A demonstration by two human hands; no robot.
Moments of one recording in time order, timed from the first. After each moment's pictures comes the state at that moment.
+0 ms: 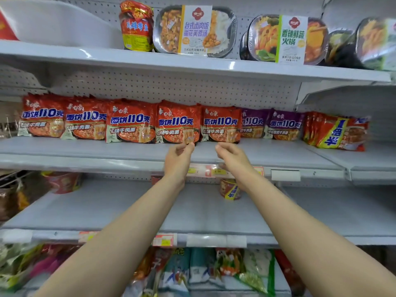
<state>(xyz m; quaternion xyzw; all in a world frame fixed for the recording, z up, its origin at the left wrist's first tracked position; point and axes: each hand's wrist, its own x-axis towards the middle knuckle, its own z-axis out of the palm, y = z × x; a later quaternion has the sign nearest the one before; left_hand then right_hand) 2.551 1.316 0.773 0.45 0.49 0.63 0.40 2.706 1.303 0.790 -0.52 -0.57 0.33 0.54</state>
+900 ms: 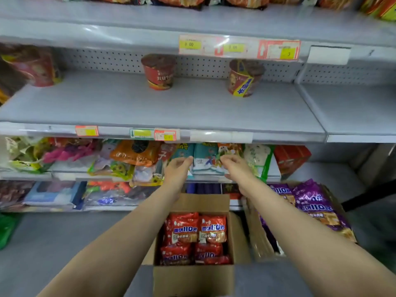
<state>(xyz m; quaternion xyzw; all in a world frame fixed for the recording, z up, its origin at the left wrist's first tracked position) 2.548 1.207 0.483 0.34 0.65 0.40 0.55 2.730 1.207 0.513 -0.69 -0.41 0.48 0.34</state>
